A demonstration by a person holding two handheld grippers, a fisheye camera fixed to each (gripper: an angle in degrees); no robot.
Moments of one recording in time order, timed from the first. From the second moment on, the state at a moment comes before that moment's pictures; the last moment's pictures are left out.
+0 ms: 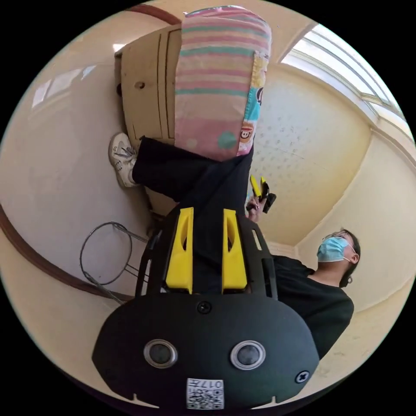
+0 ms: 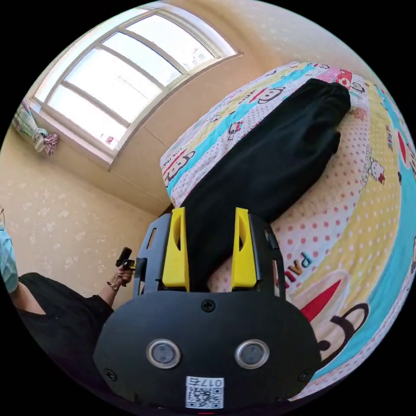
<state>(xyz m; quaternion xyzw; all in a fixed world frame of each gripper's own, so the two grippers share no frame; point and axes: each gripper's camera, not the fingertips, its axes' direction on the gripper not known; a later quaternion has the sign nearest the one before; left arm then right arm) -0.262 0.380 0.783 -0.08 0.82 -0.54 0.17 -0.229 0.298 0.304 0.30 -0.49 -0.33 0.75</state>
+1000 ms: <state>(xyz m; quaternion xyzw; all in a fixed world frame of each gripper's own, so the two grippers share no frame) -0.276 0.055 0.601 0.01 0.94 -0.18 0.28 -0.141 0.371 0.502 0.09 -0.65 -0.34 0.67</state>
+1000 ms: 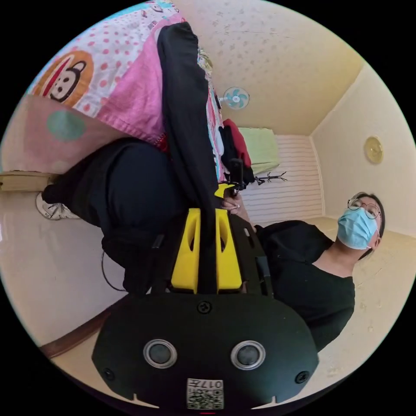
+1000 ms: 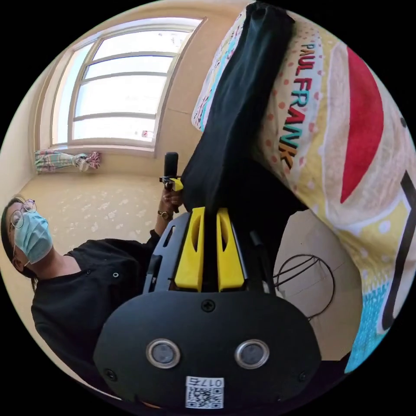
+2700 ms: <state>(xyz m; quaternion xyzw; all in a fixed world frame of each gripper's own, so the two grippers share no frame) -0.266 0.092 0.602 -0.02 0.91 -0.25 0.33 -0.116 0.301 0.544 0.12 -0.74 -0.23 0.62</state>
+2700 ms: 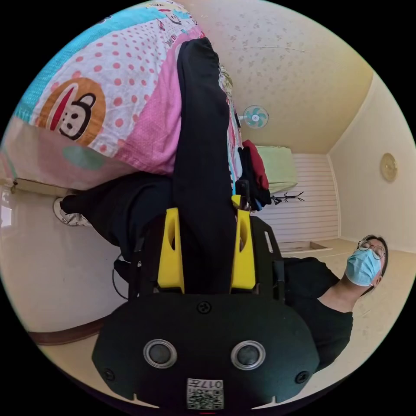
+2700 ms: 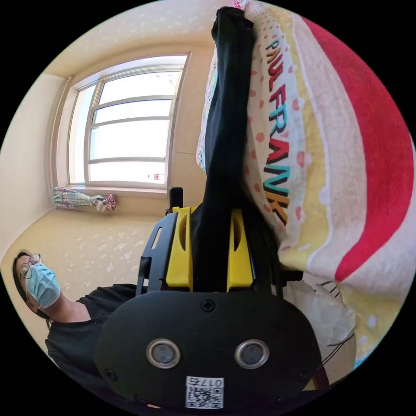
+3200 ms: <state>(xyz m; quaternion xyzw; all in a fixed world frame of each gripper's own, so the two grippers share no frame) -0.300 0.125 0.716 0.00 0.92 -0.25 0.30 -0.071 0.262 0.526 0.10 -0.84 -0.23 0.48</state>
